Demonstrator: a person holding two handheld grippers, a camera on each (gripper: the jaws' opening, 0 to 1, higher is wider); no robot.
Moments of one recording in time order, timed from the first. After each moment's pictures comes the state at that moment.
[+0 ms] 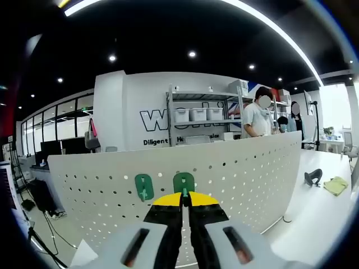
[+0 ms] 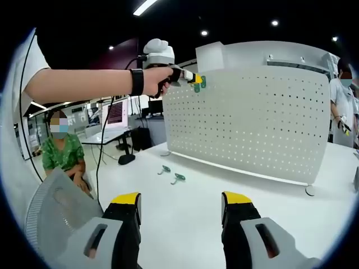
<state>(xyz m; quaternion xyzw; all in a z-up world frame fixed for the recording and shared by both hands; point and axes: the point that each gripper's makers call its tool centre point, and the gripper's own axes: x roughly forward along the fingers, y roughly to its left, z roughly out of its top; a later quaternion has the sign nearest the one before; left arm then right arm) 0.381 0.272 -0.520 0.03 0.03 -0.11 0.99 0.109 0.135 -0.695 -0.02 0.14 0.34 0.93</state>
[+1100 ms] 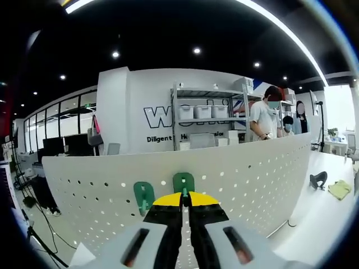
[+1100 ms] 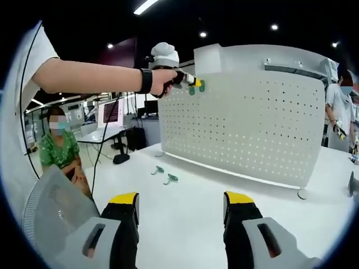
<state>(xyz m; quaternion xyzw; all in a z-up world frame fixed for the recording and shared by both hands) 0.408 0.273 -0.520 0.02 0.04 -0.10 0.99 0.112 0.124 -0.686 -0.03 0.12 0.33 0.94</state>
